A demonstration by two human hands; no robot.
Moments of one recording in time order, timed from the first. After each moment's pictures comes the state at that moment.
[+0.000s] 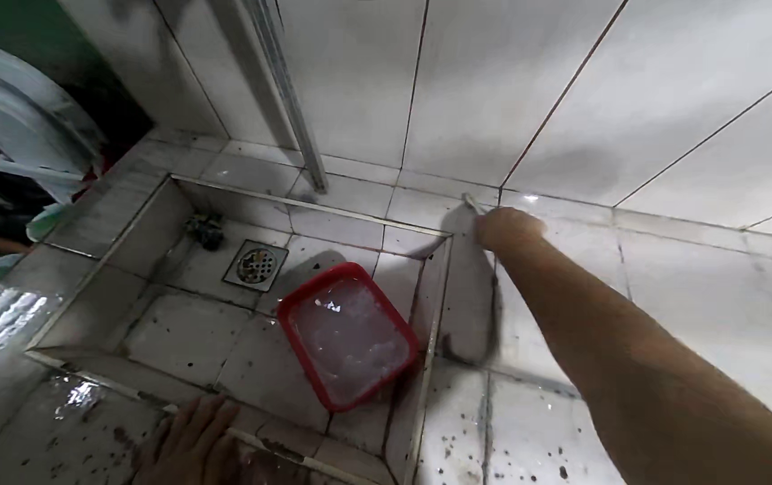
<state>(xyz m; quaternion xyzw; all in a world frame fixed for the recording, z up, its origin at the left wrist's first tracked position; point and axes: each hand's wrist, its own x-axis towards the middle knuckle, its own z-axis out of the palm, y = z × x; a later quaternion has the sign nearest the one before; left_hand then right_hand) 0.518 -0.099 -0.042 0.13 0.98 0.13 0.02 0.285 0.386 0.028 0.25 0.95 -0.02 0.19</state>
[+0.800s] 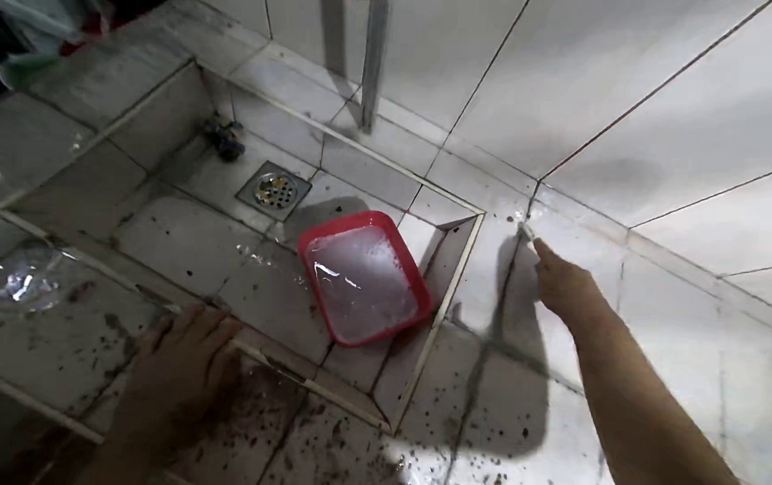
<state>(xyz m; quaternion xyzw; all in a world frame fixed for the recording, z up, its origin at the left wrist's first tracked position) 0.519 -0.099 -0.053 0.12 0.98 0.13 -0.01 0.393 0.413 0.021 0.15 0.98 -0.09 0.13</state>
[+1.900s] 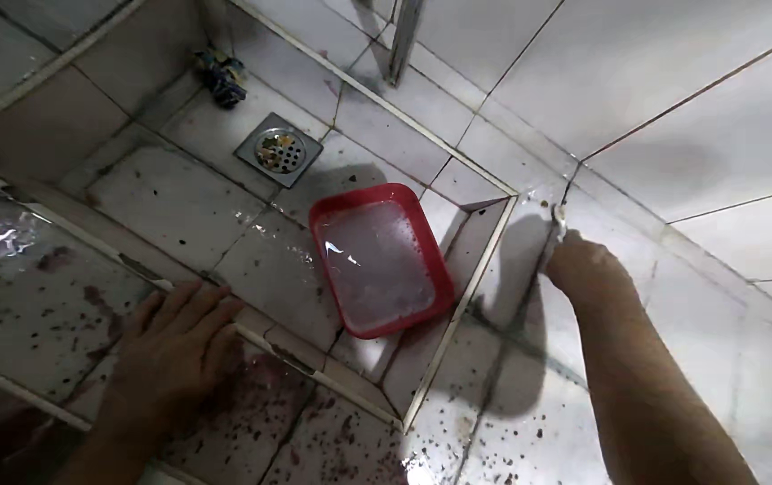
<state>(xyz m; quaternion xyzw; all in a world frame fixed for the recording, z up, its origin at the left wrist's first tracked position) 0.515 -0.103 -0.055 0.11 0.98 0.16 0.00 0.358 0.373 0.014 0.23 0.94 0.09 0.21</state>
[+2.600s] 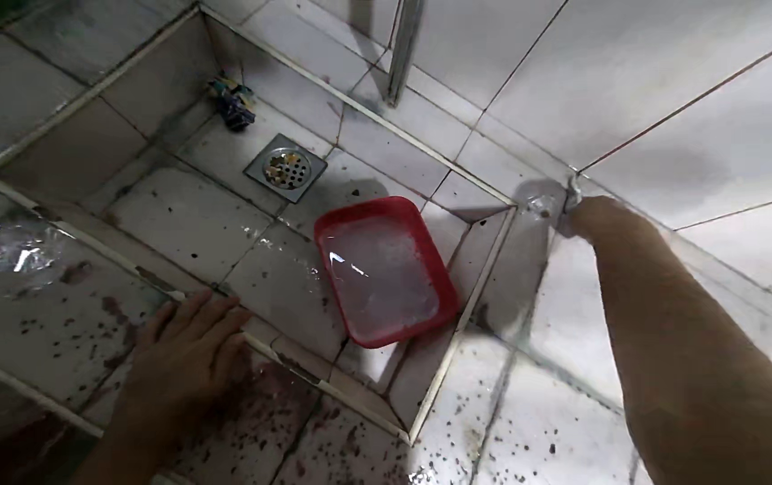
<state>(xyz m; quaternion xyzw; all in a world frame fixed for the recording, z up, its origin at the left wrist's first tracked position) 0.514 -0.103 -0.055 0.11 0.98 0.15 -0.01 0.281 0.401 0.028 0.18 0.95 0.07 0.25</state>
